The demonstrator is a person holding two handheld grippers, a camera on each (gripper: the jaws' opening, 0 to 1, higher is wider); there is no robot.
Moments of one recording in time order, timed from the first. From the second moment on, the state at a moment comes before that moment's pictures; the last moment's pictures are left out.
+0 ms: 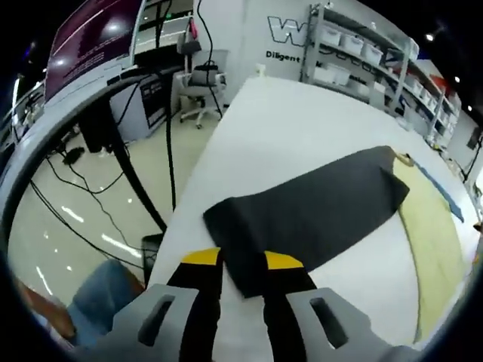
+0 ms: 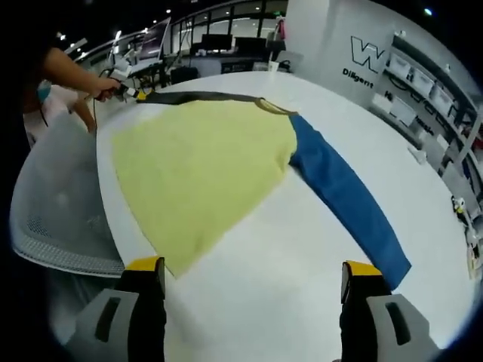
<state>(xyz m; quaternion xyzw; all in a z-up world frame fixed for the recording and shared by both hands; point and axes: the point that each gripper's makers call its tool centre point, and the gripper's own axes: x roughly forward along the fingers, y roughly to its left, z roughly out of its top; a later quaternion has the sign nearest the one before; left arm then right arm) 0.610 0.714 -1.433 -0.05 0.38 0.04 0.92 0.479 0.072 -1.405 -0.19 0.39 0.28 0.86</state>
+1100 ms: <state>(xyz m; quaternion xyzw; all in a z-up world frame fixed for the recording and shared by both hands) 0.684 0.594 -1.298 -0.07 0.25 -0.14 0.96 0.491 0.088 -1.375 -0.15 0.30 0.31 0.89</state>
